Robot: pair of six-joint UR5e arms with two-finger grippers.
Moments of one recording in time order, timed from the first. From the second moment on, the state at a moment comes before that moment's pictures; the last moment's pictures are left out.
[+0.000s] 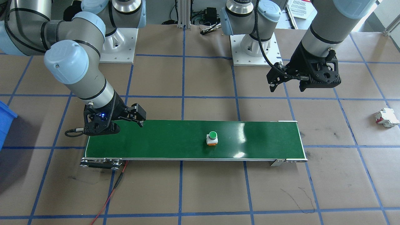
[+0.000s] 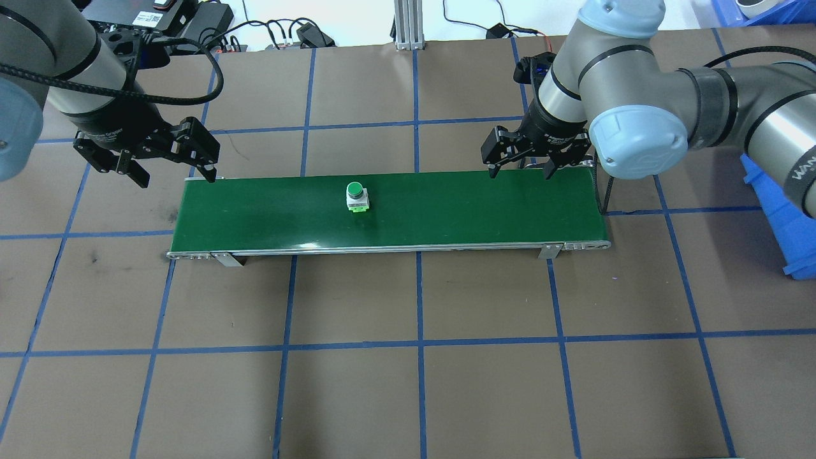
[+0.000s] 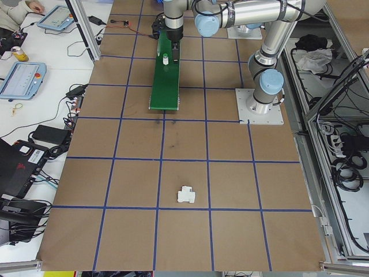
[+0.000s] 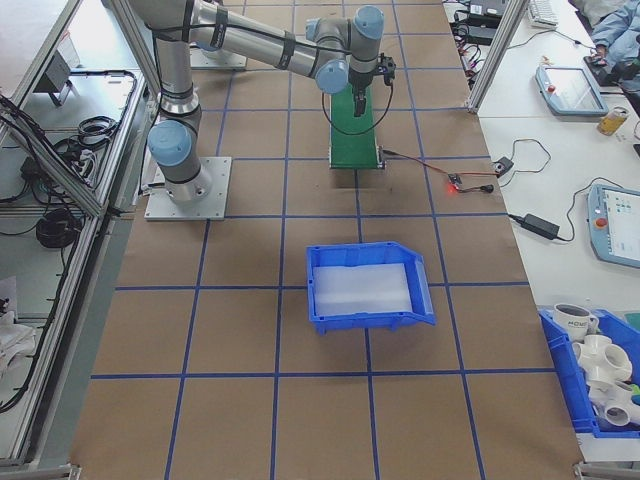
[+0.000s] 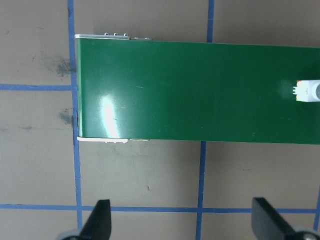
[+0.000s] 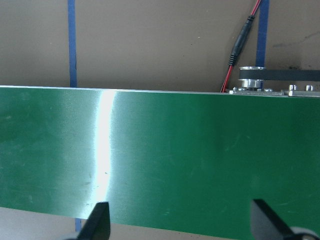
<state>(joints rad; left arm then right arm) -1.43 -1.54 -1.68 -1.51 1.57 0.10 1.61 -1.36 1.75 -1.97 -1.39 0.01</state>
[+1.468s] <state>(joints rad) -1.43 -1.52 -1.69 -1.49 1.57 0.11 1.62 -1.33 1.75 -2.00 -1.37 0.16</state>
